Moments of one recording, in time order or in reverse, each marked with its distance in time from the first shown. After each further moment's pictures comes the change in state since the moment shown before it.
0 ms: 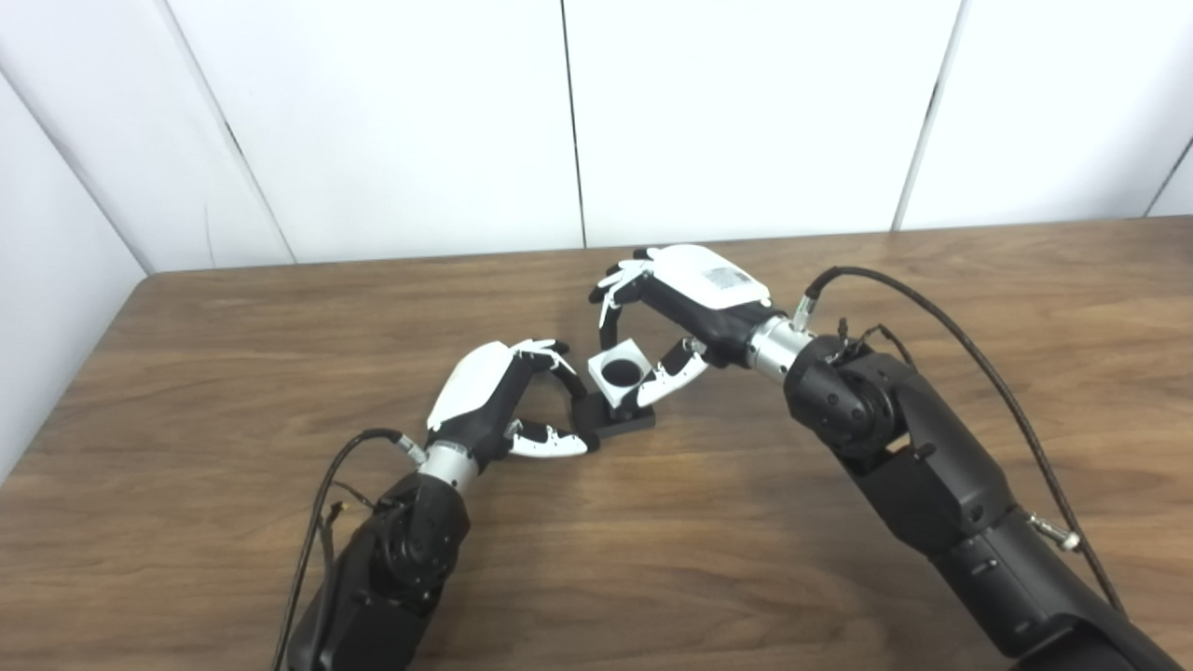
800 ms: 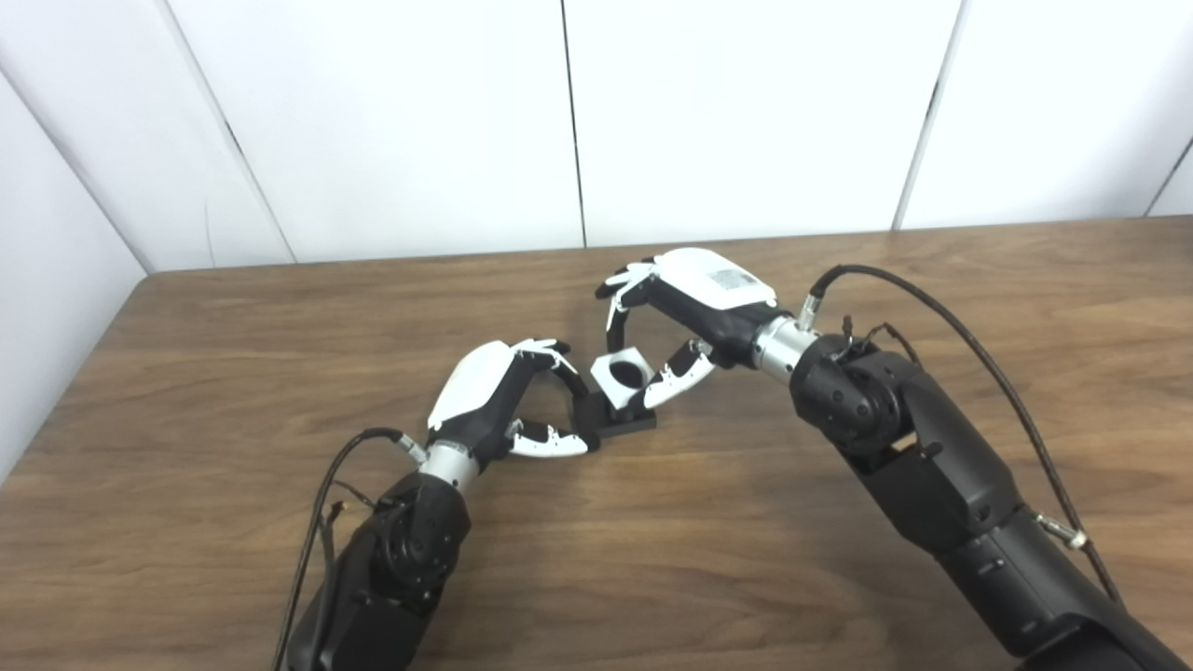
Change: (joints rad) left arm 0.000 0.001 -0.001 -0.005 0.000 0.005 0.000; right arm 0.000 -0.016 0.005 -0.020 -0.012 0.056 0.063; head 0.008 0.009
